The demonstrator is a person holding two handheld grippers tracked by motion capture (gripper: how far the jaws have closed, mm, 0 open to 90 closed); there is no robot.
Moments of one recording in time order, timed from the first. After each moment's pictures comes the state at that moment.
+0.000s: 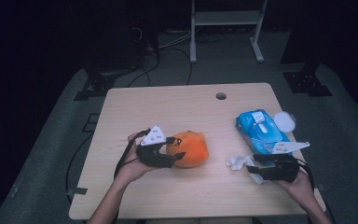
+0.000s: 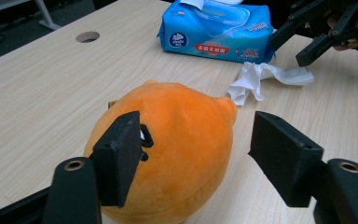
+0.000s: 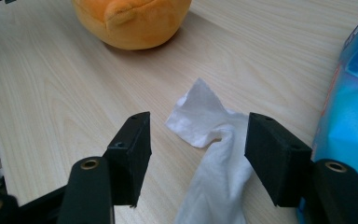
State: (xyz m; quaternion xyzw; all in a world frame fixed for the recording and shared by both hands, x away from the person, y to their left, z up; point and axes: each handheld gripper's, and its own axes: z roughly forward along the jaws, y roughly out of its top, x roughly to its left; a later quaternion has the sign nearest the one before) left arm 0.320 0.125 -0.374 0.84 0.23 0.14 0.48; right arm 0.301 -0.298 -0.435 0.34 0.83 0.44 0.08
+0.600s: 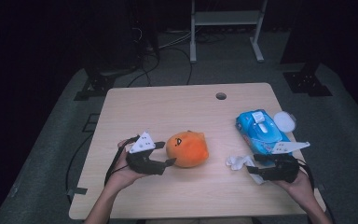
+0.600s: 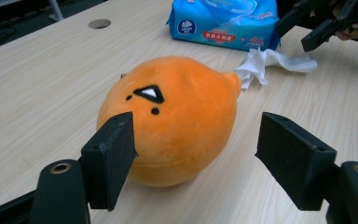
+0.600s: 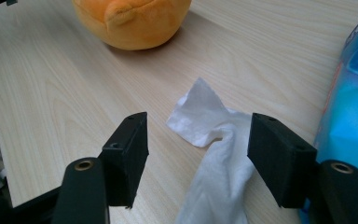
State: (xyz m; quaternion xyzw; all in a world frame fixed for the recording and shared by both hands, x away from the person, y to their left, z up) left arm 0.306 0.151 -0.383 0.83 0.24 0.14 0.47; right arm 0.301 -0.298 -0.436 0.34 0.83 0.44 0.08
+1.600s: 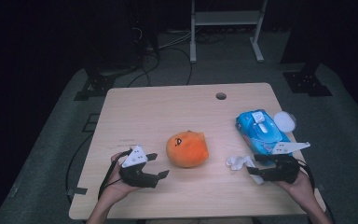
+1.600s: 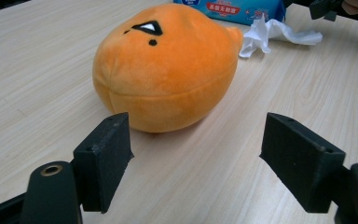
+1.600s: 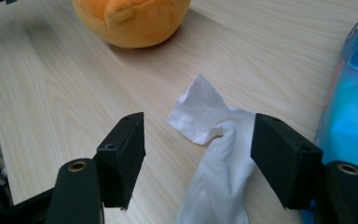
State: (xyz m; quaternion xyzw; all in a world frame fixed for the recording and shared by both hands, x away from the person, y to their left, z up) left arm 0.284 0.173 -0.415 0.83 0.27 0.13 0.47; right arm 0.299 -0.299 -0.436 0.34 0.83 0.44 0.08
